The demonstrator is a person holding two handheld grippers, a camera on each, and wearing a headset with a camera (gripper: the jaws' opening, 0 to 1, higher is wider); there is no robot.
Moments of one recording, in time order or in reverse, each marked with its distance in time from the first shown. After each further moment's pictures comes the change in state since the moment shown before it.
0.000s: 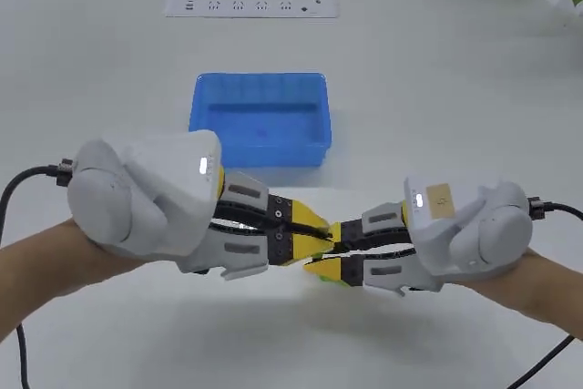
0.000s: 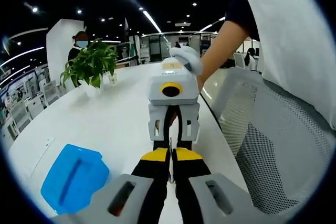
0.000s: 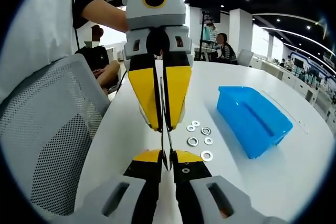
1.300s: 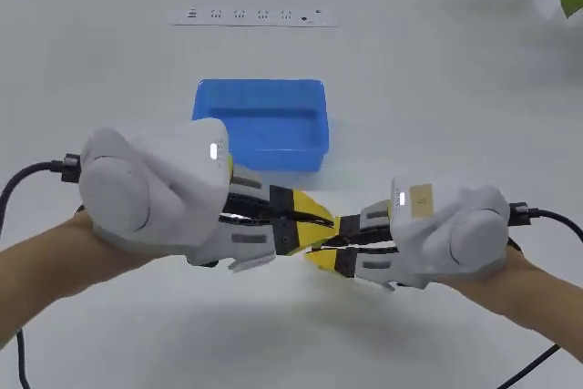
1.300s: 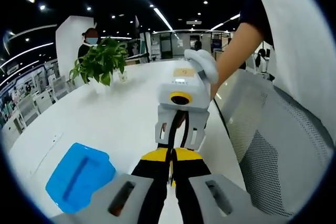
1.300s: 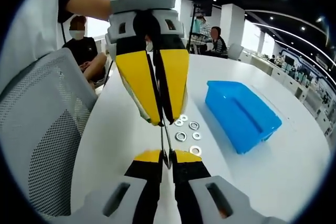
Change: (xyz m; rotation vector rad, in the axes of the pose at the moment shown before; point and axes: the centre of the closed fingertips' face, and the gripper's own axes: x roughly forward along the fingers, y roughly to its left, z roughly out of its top) left arm 0.004 0.010 0.011 -0.041 0.012 0.083; right arm -0.004 -0.015 -0.006 0.000 0.075 -0.108
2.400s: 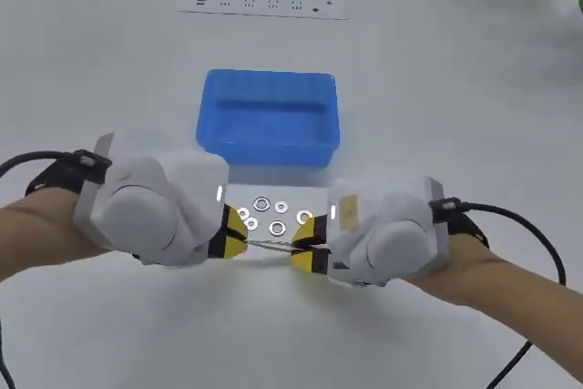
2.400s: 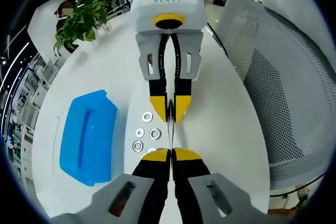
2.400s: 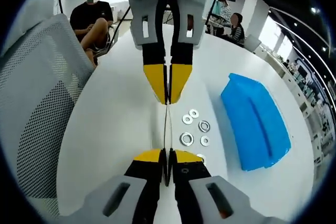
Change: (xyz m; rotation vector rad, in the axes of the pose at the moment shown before) left arm -0.049 0.005 -0.098 0.203 0.529 -0.037; right arm 0.030 0.006 -0.010 -0.240 0.238 0.033
